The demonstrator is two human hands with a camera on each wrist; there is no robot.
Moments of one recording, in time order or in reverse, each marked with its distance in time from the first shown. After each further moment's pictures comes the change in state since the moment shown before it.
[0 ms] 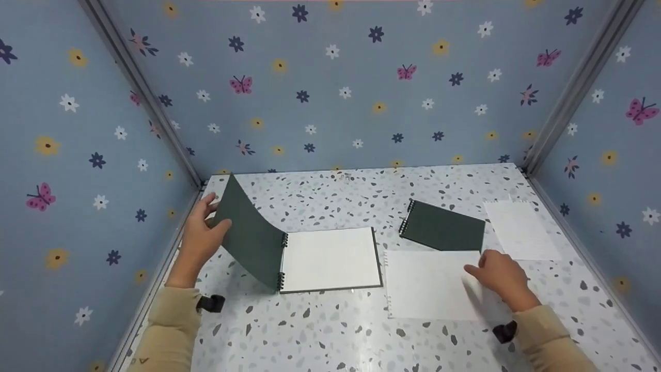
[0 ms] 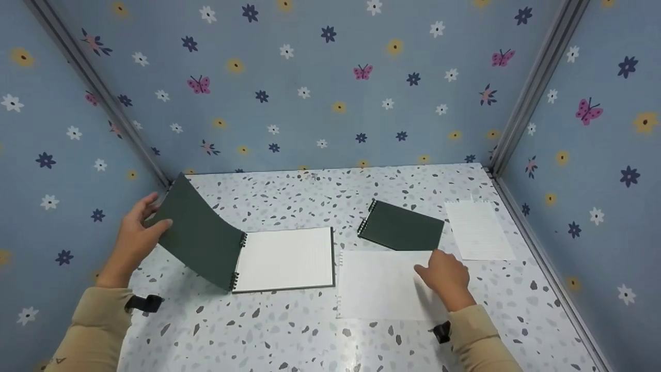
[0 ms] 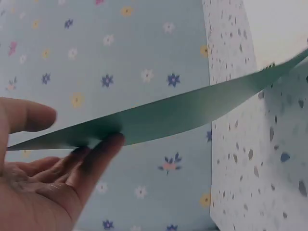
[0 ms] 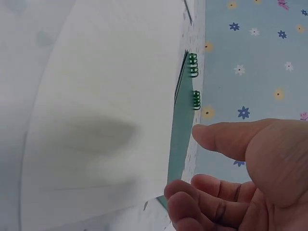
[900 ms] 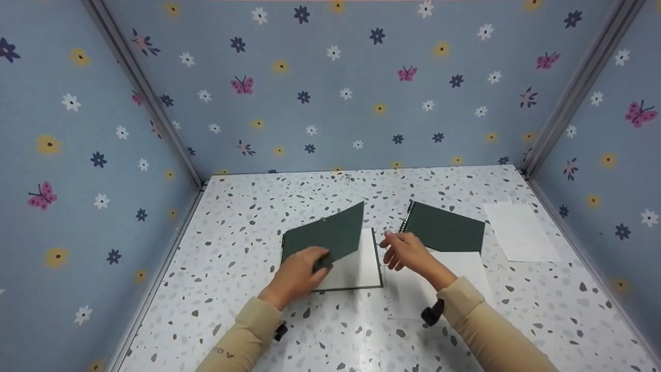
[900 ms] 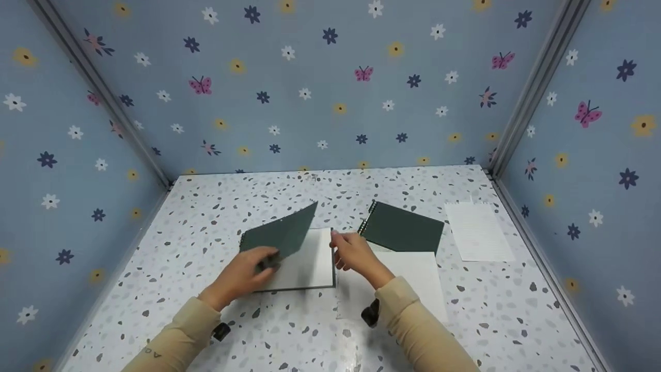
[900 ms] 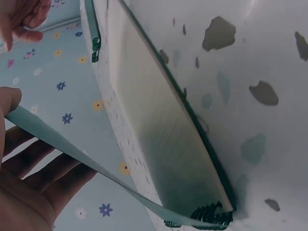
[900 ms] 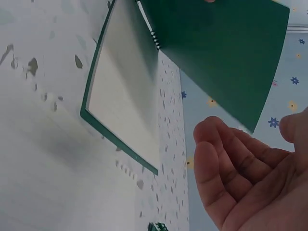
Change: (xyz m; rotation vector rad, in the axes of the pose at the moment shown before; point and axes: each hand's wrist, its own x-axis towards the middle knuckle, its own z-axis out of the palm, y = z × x) left_hand -0.030 -0.030 0.180 0.456 -0.270 0.528; right_hand 0.030 -0.159 0.054 0.670 -0.209 -0.341
